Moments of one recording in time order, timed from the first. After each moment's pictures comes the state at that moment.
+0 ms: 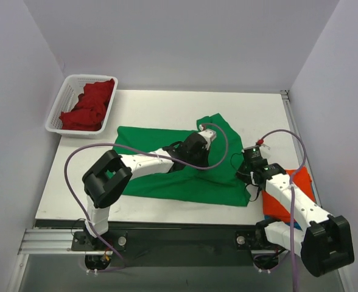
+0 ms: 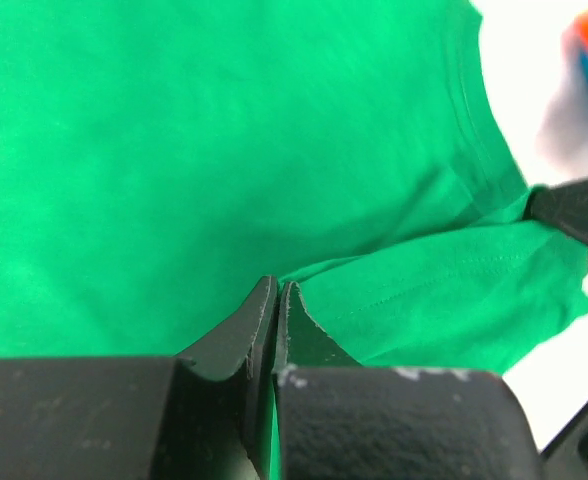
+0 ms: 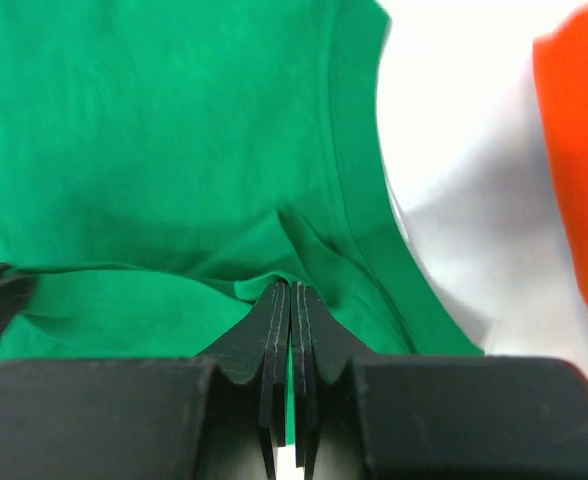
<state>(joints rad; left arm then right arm) -0.94 1.94 1.31 -0.08 0.02 -0.41 0.31 1.05 0.56 -0.52 0.19 0.77</state>
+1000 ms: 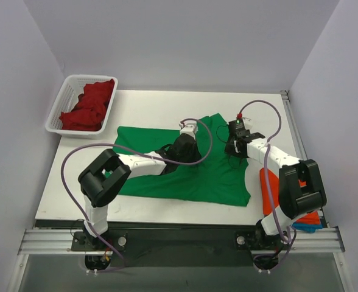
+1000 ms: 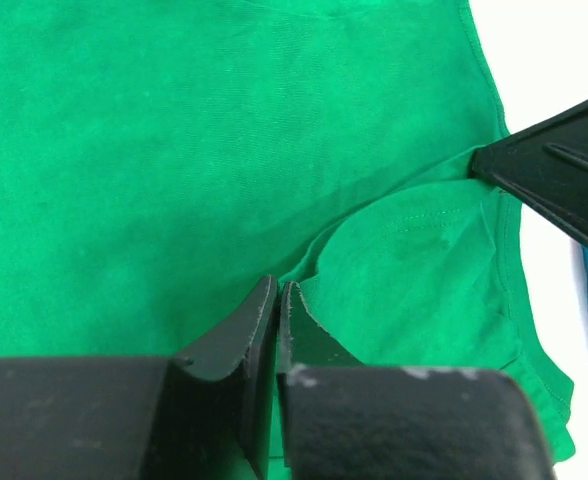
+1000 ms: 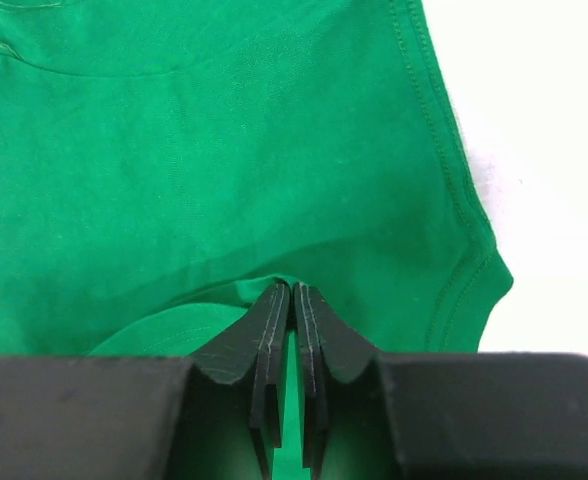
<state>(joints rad) -0.87 1.91 1.14 0.19 -0.15 -0.66 0.31 1.58 0.96 -0.39 0.23 0.54</state>
